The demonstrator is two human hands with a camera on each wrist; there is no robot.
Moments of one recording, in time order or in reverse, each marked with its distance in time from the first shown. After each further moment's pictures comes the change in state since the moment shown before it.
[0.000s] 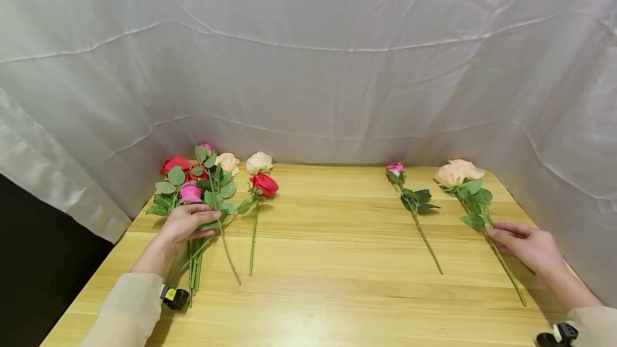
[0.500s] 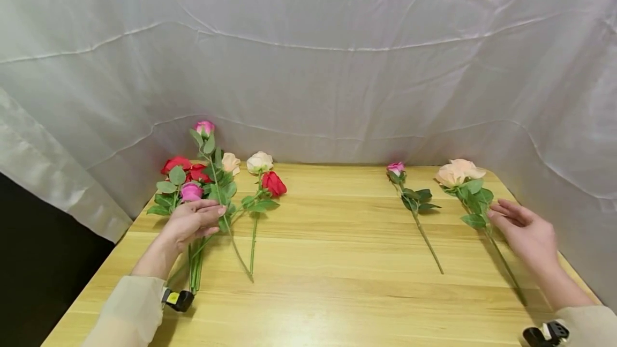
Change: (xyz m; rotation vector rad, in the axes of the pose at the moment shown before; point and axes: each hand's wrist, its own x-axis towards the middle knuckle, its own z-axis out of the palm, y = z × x) left_hand -0.012 0.015 0.010 -0.090 -0.066 0.045; right_hand -0.011 -0.040 0.017 0.065 0.242 -0.155
